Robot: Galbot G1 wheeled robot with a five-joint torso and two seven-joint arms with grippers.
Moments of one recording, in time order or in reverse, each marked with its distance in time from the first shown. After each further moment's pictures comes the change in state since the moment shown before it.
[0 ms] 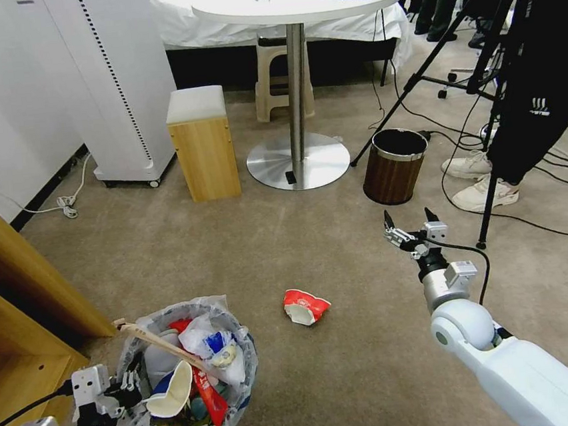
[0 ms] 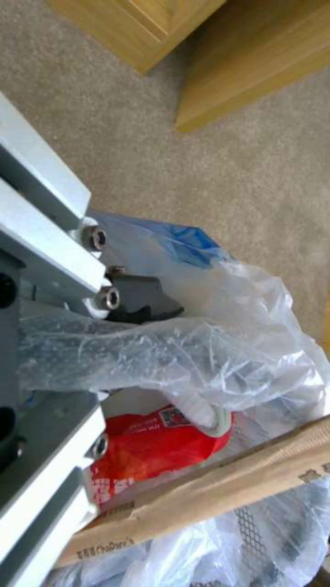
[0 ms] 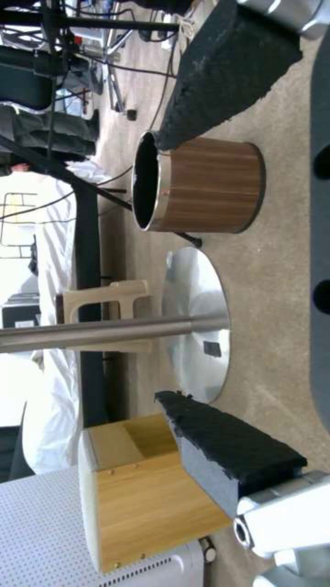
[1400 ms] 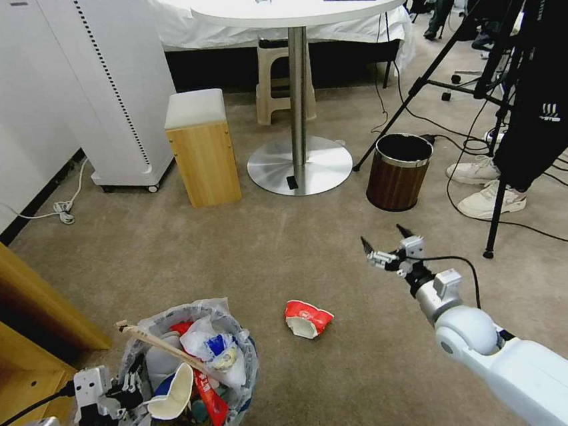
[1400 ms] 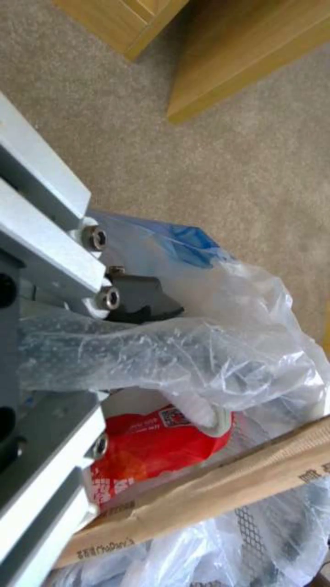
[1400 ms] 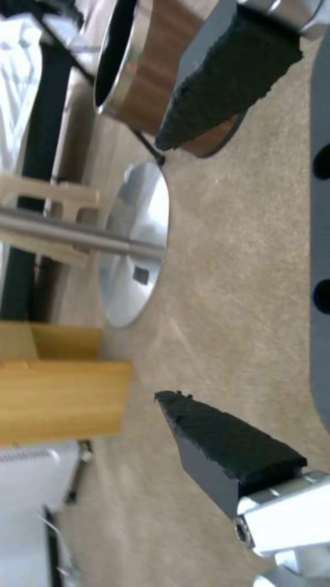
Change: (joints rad) left arm -0.002 0.001 0.006 0.014 0.003 -0.002 0.004; right arm 0.086 -0.126 -0.232 -0.104 -0.033 -0.013 -0.198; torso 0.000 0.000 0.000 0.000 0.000
